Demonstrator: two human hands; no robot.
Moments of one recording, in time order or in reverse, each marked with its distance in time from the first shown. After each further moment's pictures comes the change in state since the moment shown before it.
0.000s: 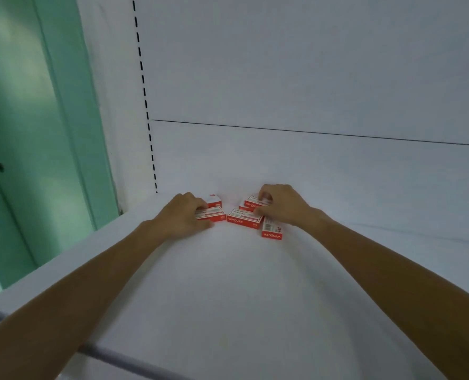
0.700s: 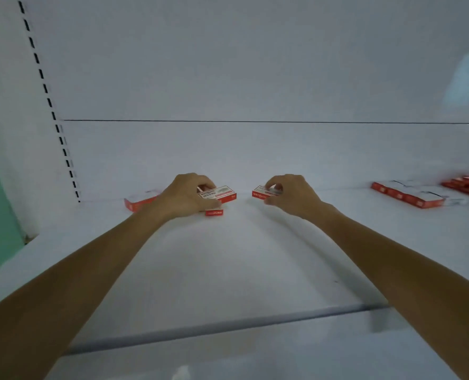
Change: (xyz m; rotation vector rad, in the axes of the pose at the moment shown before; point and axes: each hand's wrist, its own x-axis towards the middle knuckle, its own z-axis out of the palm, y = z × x) left_hand -0.005 0.095 -0.009 -0.359 -0.046 0.387; right_hand -0.134 0.034 -0.046 -0.027 0.305 0.385
